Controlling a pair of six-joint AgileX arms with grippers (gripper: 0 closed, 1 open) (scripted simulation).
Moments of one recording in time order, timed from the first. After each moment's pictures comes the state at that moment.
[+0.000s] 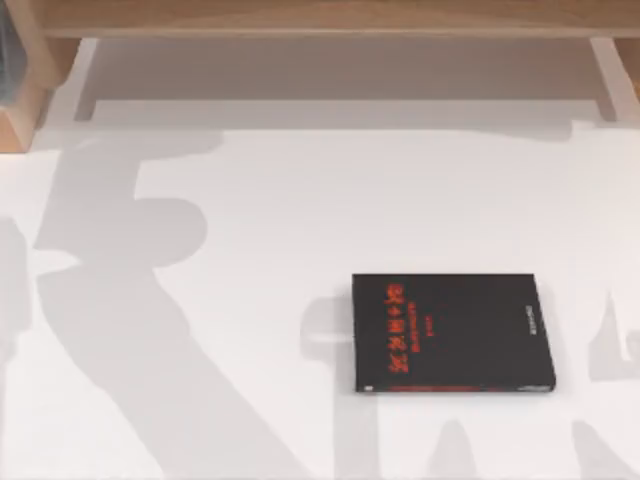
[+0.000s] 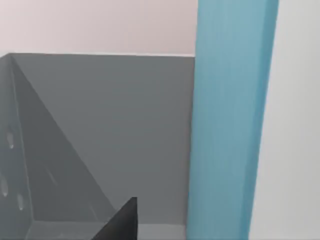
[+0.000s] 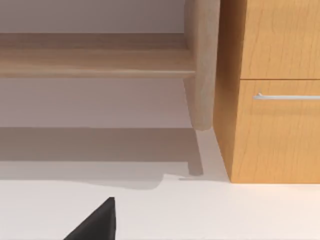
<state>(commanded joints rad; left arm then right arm) 0.37 2.12 1.57 0.54 0.41 0.00 0.00 0.00 0.00 0.00 0.00 0.00</state>
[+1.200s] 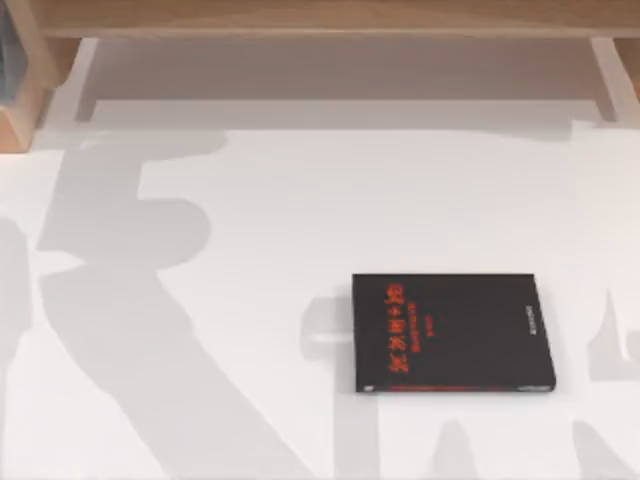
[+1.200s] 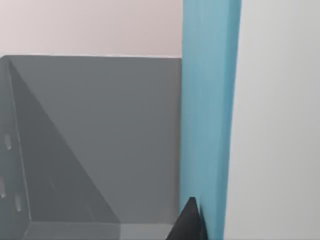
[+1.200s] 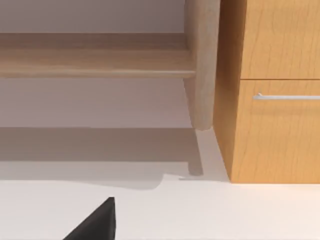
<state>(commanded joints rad) 0.38 2.10 1.56 0.53 0.41 0.00 0.00 0.00 0.00 0.00 0.00 0.00</state>
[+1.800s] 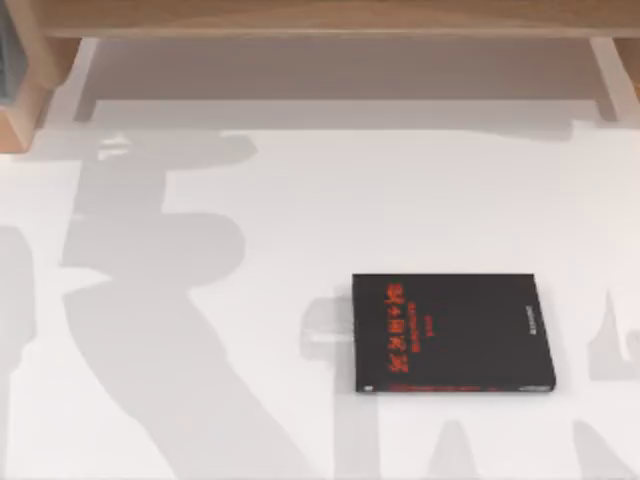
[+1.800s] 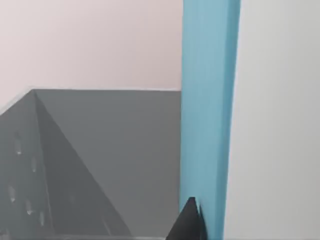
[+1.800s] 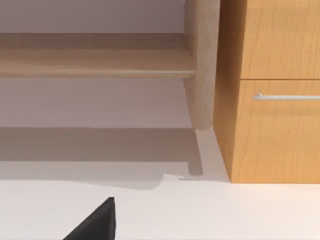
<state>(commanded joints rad) 0.37 2.02 1.53 0.49 0.37 0.02 0.00 0.00 0.00 0.00 0.00 0.00</state>
